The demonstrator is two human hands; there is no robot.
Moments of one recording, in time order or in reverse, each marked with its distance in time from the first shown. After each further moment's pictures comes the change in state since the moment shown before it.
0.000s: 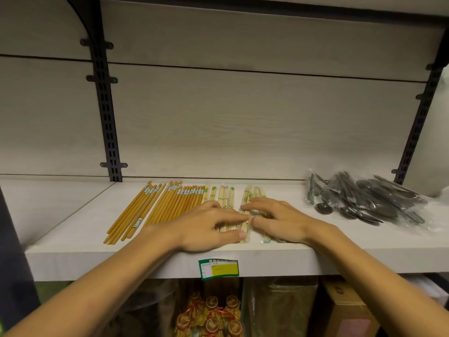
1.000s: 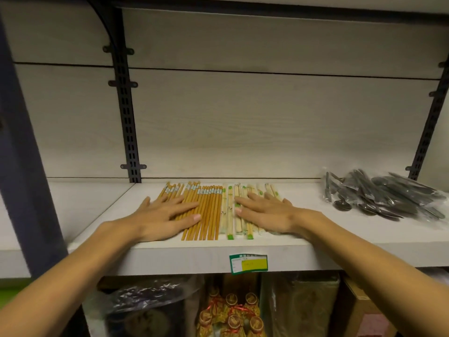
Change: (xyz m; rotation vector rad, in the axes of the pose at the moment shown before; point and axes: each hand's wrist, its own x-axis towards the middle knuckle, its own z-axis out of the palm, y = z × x) left_hand -0.065 -0.097 -0.024 0.137 0.016 -0.342; right_hand 0.042 -0.037 0.023 -0.234 -0.169 0.141
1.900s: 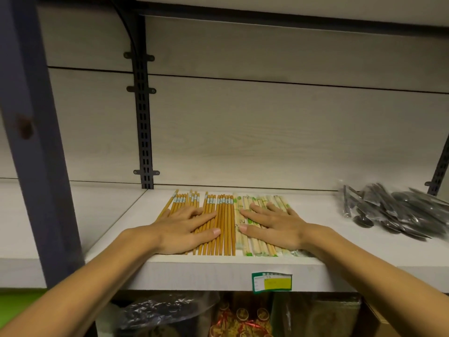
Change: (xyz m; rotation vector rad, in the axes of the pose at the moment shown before) left_hand 0.005 0.000 0.001 -0.002 -0.110 0.021; right_hand 0.012 -0.022 0.006 -0.085 -0.031 0.025
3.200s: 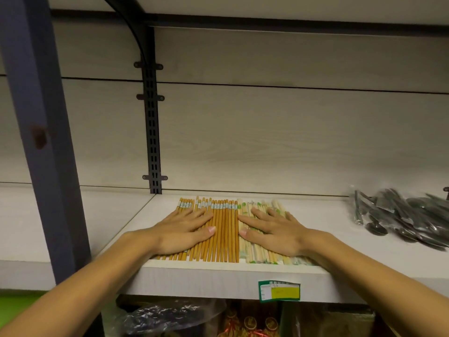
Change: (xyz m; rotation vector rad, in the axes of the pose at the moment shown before) left_hand 0.003 -0.015 -0.001 -0.053 0.026 0.006; right_hand 0.006 -0.014 -0.001 -0.015 0.012 -0.053
